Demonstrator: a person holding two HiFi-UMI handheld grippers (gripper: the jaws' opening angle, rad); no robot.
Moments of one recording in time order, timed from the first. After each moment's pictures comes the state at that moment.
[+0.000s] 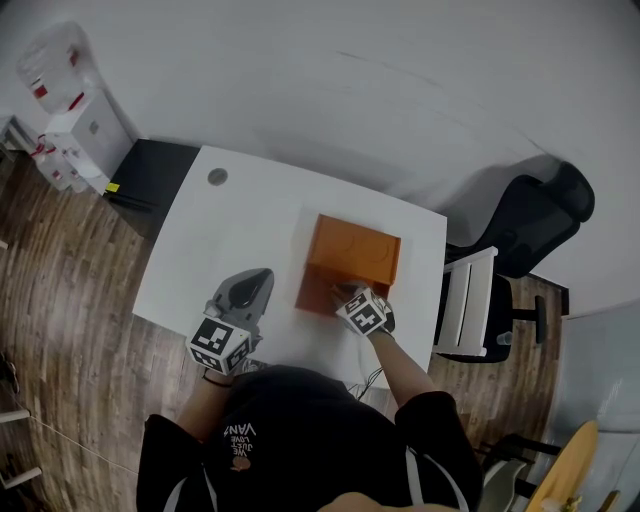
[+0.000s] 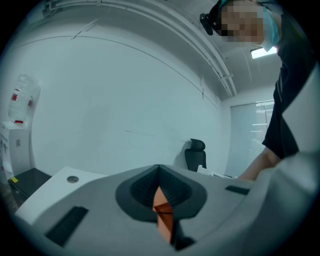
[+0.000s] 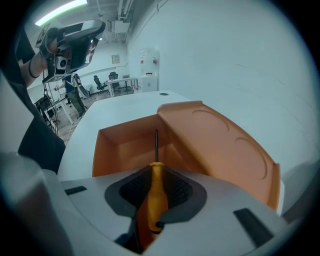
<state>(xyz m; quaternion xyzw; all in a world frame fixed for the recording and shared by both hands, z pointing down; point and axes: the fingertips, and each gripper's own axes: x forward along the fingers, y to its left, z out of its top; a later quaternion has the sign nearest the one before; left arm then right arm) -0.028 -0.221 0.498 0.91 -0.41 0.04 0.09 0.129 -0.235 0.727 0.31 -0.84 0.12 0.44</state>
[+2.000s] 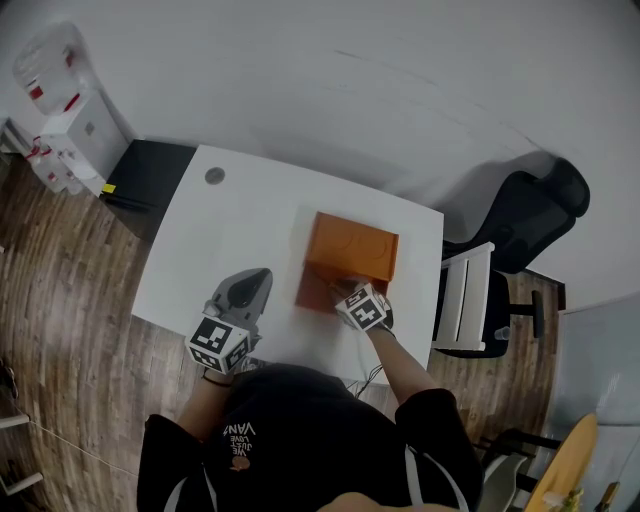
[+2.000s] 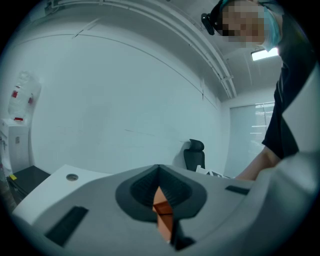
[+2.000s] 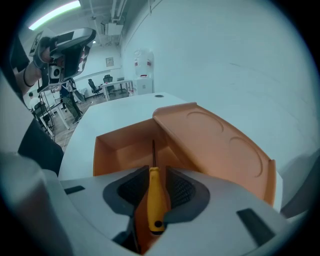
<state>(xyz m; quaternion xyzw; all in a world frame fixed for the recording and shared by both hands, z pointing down) -0.033 -0.218 0.502 0.91 -0.40 0.03 0.10 0.128 -0.237 0.719 0.33 -0.83 0.14 0.43</state>
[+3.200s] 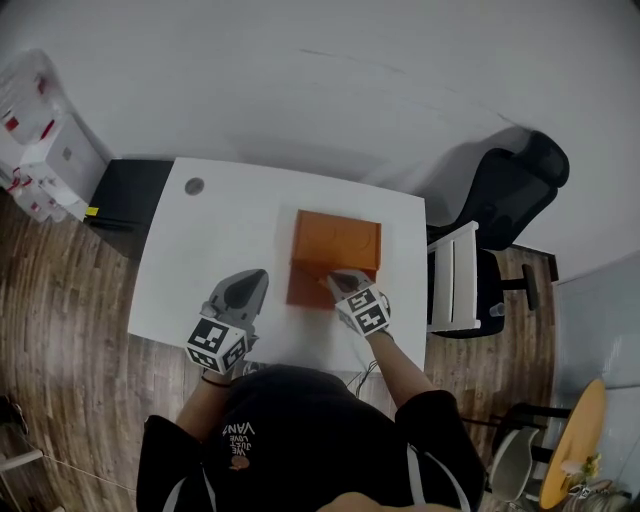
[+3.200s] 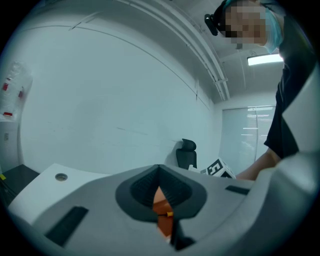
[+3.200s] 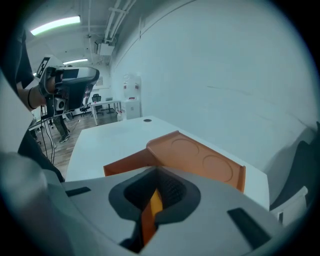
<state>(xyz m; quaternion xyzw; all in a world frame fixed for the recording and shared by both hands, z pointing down) -0.019 -0.216 0.501 0.93 -0.36 0.03 0.10 0.132 -0.234 0.647 0.43 -0.84 0.12 0.32</state>
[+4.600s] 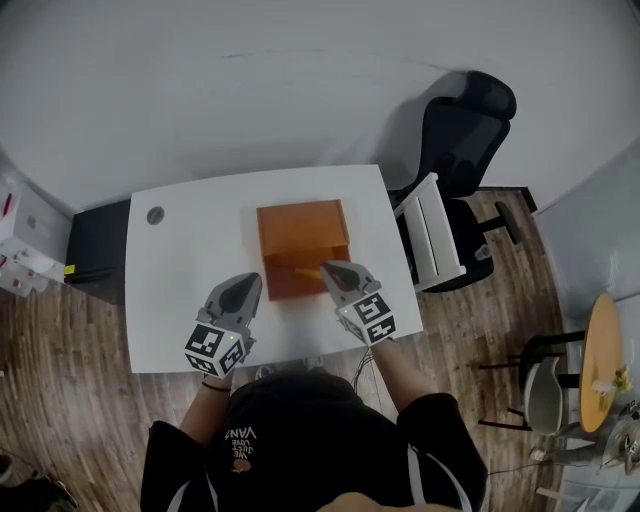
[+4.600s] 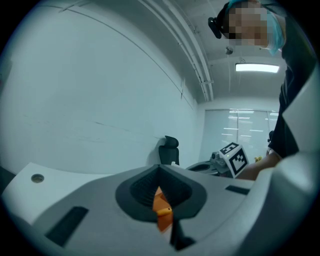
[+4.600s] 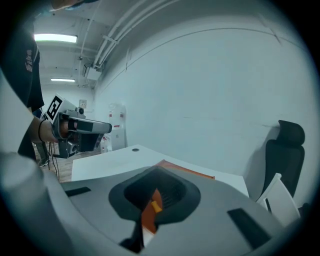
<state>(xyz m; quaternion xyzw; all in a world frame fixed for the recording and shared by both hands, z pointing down) 0.021 -0.199 0.499 0.96 -0.25 0.04 0.10 0.153 -0.183 0.545 0.54 -0.82 0.08 0.17</state>
